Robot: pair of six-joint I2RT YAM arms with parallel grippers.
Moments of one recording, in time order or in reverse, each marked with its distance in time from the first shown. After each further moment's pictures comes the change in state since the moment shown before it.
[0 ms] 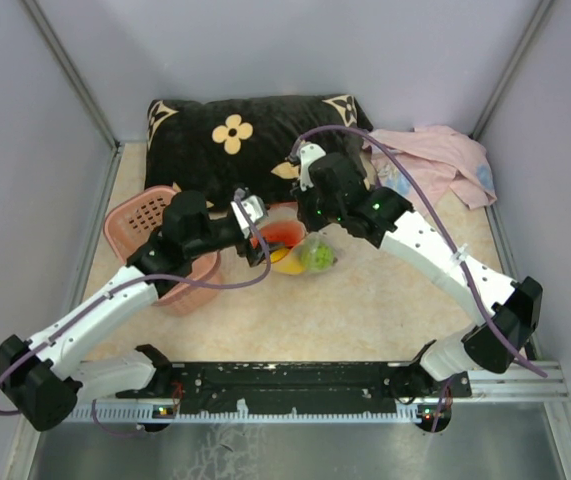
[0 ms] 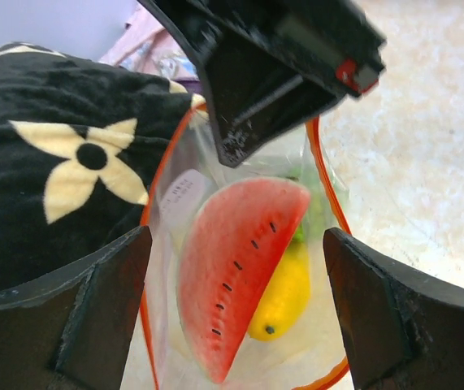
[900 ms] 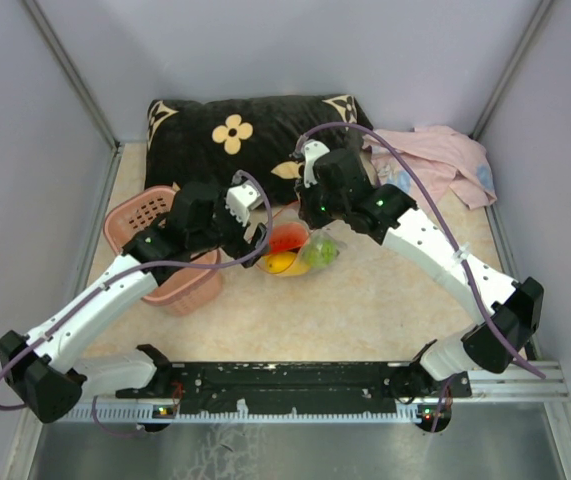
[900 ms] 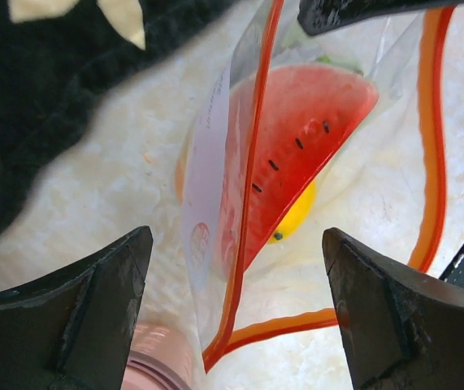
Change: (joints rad) left arm -0.001 0.038 0.198 -0.447 -0.267 -0.273; right arm -0.044 0.000 -0.001 0.003 -0.058 -0.001
